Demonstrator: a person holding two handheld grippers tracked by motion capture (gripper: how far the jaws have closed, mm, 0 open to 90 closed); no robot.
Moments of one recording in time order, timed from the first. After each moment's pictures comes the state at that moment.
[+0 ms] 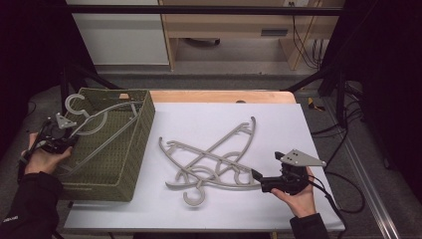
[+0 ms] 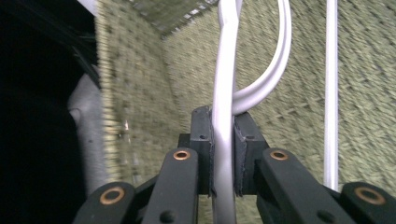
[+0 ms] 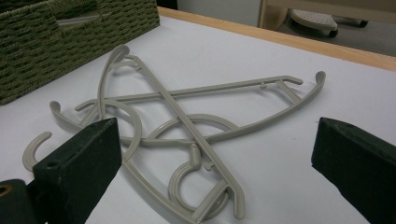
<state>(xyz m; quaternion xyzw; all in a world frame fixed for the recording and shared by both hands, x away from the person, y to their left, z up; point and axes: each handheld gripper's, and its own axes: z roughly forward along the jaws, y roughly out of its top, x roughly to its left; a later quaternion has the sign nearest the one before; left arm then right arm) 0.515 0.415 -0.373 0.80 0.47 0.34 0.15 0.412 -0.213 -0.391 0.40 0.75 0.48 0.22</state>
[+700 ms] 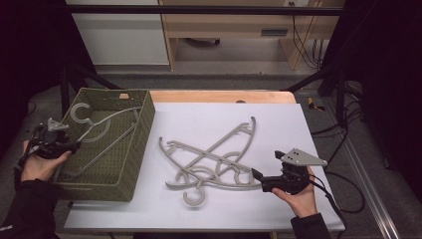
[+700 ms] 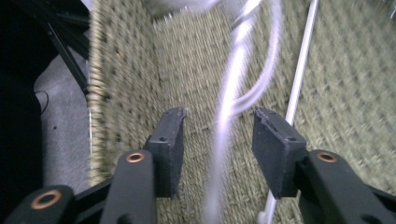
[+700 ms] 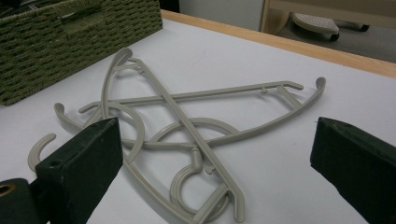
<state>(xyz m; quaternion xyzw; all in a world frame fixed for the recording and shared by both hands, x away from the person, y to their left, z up) 0.499 0.431 -0.372 0.77 0.52 0.31 0.21 0.412 -0.213 -0.385 0.39 0.75 0.48 0.22</state>
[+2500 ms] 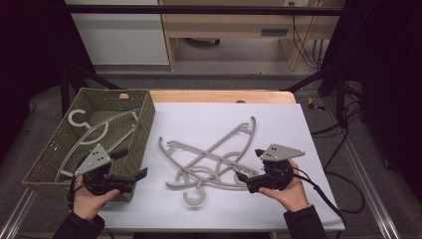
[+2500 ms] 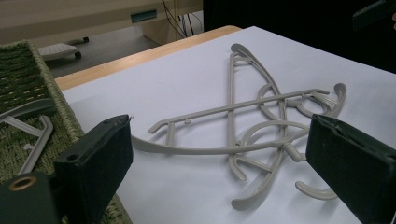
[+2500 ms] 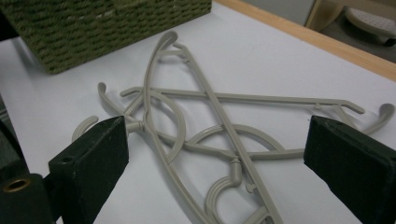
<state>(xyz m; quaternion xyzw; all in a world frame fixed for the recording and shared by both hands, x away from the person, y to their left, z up) 0.407 0.273 -0.366 0.76 0.33 0.21 0.51 0.420 -0.174 -0.369 0.32 0.81 0.46 0.18</state>
